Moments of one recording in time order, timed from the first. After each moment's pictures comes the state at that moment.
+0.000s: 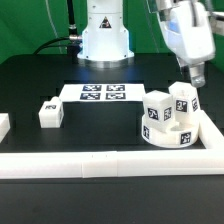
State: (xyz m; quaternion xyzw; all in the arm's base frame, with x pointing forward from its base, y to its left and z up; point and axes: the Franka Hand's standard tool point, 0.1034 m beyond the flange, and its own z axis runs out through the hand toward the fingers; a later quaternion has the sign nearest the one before) arm 0.567 0.123 0.107 -0.78 0.61 0.04 0.12
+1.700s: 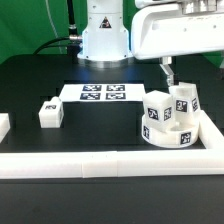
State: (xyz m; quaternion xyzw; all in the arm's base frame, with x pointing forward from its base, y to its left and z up) arm 0.580 0.121 0.103 -0.99 -0.11 -0.12 0.02
